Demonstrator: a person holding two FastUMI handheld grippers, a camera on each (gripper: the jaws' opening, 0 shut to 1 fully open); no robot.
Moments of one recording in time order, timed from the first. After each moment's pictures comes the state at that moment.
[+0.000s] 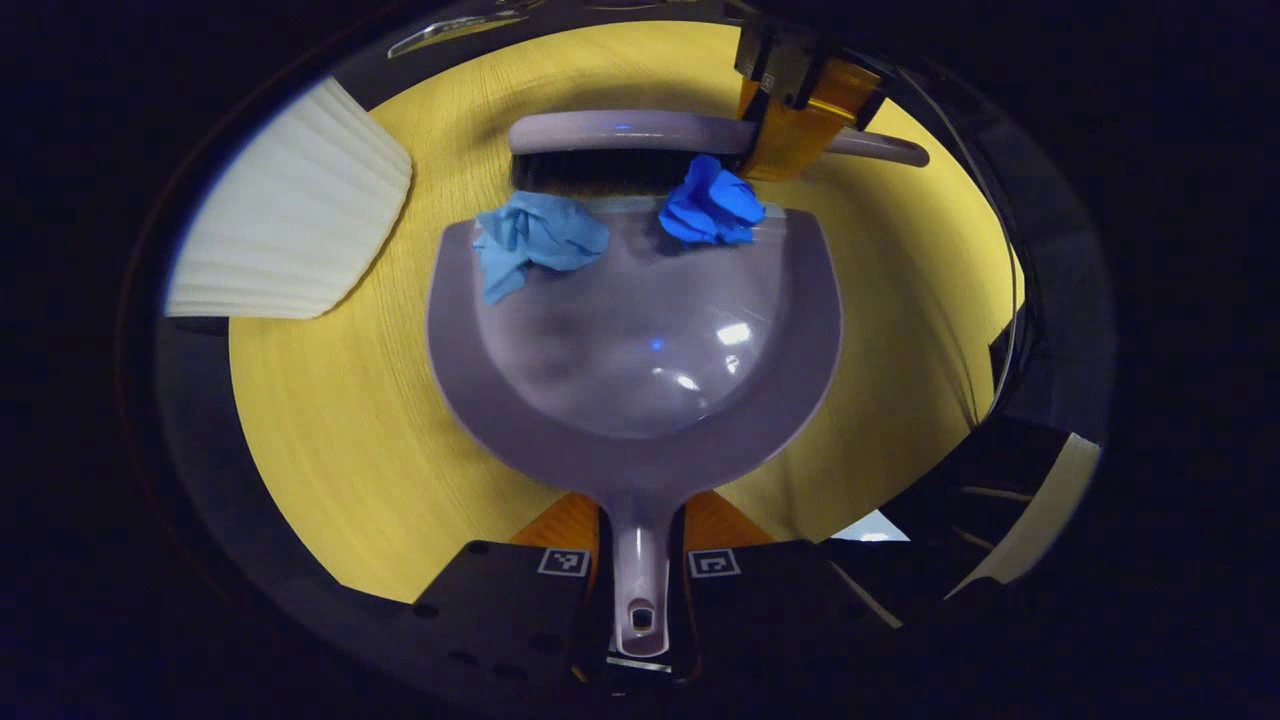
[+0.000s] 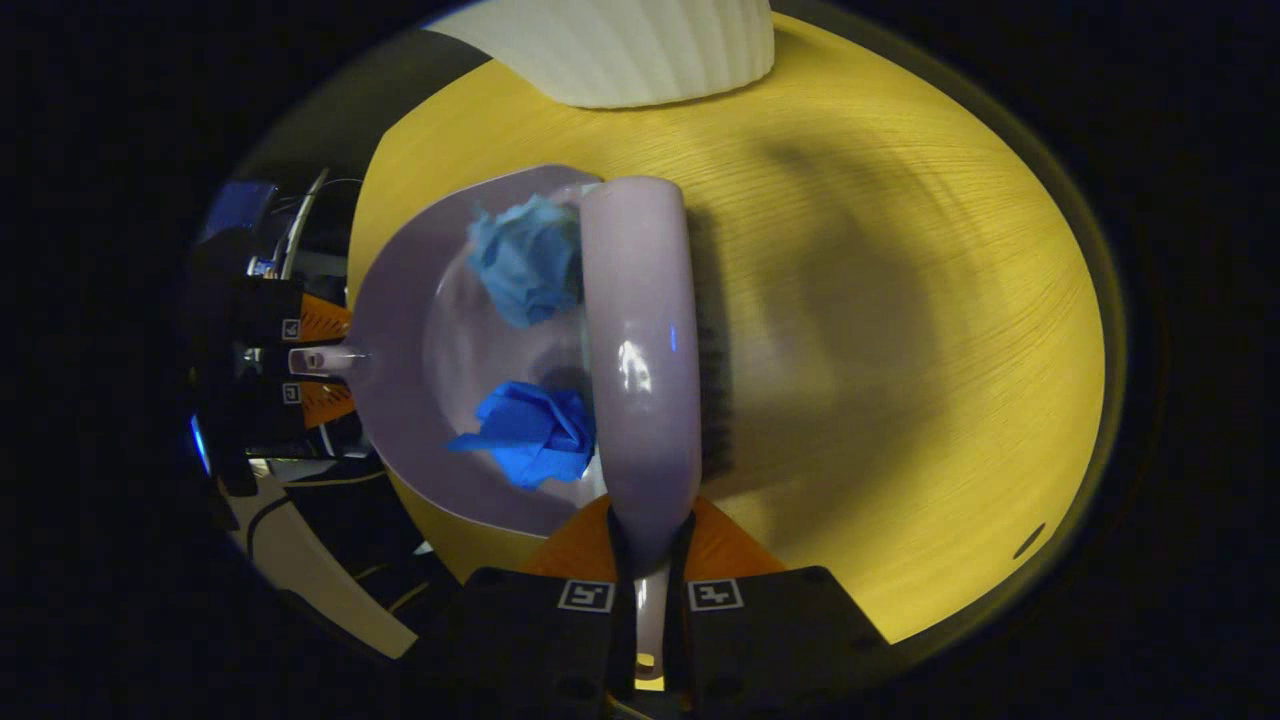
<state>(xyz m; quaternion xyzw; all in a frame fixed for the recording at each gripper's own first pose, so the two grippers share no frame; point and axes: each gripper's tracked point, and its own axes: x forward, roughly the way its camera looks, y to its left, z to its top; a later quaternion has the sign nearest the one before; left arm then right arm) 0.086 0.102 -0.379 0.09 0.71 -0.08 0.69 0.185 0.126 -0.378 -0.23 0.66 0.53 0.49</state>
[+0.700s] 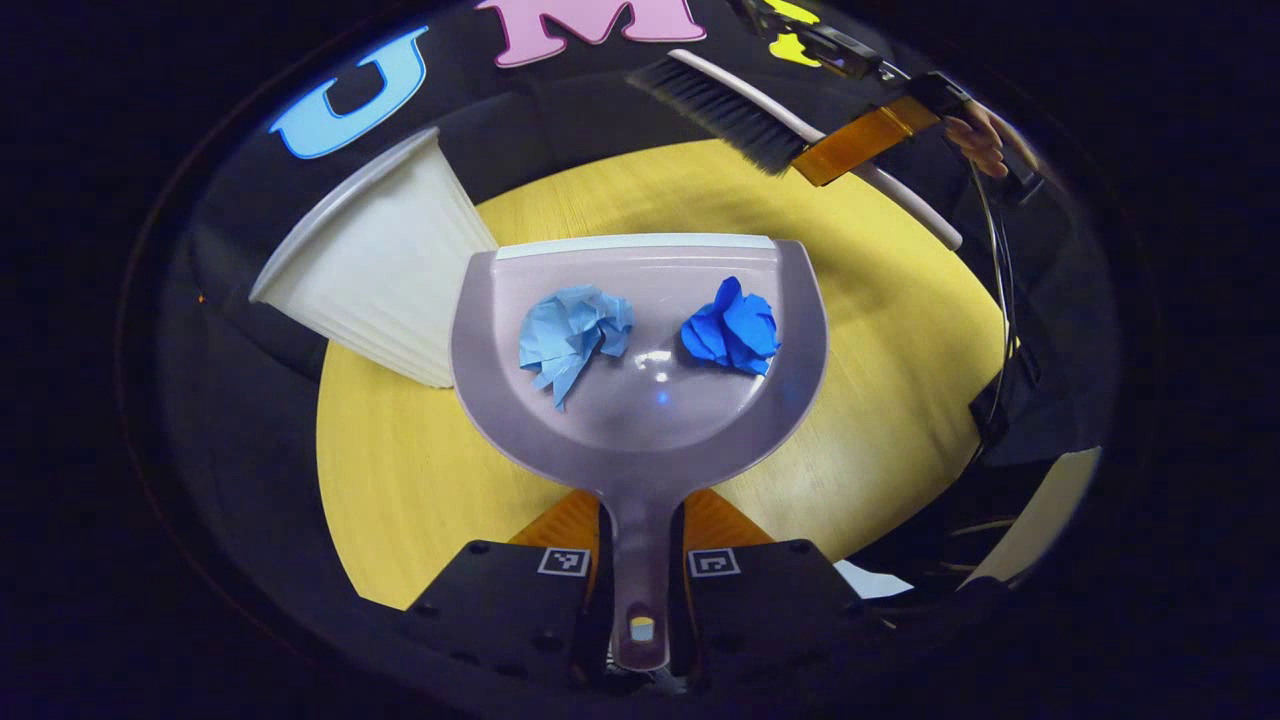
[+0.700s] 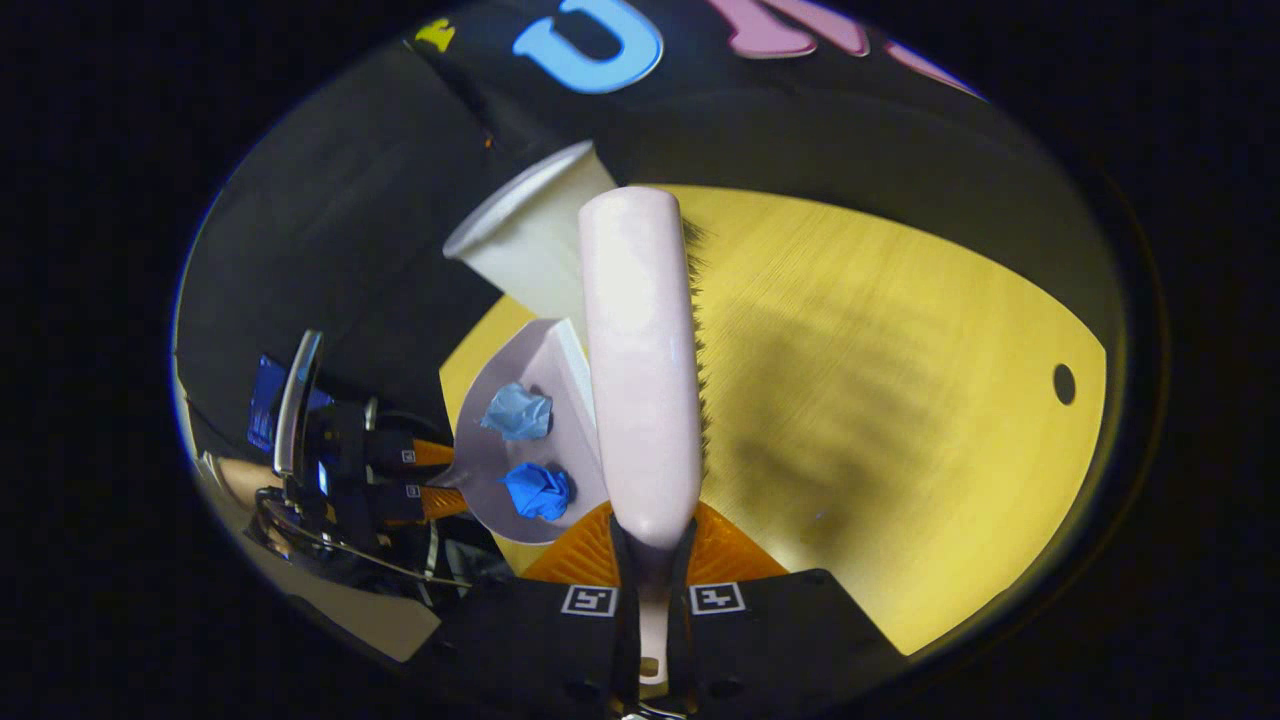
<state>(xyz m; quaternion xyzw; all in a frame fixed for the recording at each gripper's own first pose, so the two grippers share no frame) 0.107 0.084 -0.321 0.13 0.52 -0.02 0.84 0.260 0.051 -0.287 0.12 0.48 0.46 0.73</state>
